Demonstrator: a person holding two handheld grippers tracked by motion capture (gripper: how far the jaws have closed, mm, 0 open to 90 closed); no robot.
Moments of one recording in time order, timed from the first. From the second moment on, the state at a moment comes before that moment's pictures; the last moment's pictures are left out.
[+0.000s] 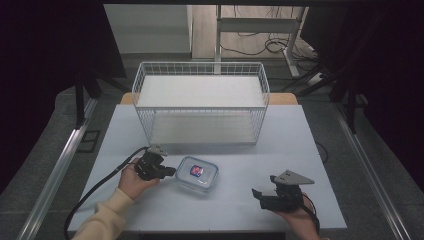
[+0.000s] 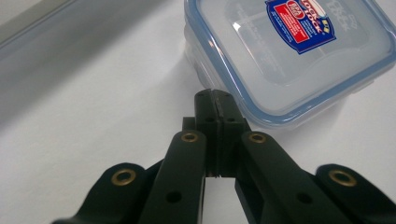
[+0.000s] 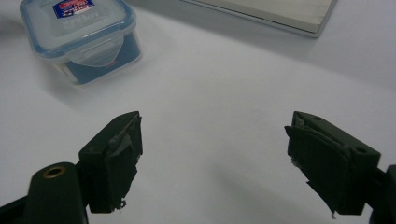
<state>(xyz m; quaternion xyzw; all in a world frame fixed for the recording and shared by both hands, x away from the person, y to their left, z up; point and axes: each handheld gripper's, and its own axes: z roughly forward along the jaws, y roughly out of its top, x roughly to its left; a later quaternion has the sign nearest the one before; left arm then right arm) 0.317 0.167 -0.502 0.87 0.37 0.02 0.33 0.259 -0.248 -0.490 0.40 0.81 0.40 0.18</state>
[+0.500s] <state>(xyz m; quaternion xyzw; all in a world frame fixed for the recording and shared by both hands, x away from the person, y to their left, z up) 0.307 0.127 -0.508 0.88 0.34 0.00 0.32 0.259 -0.249 -0.490 0.40 0.81 0.40 0.18</state>
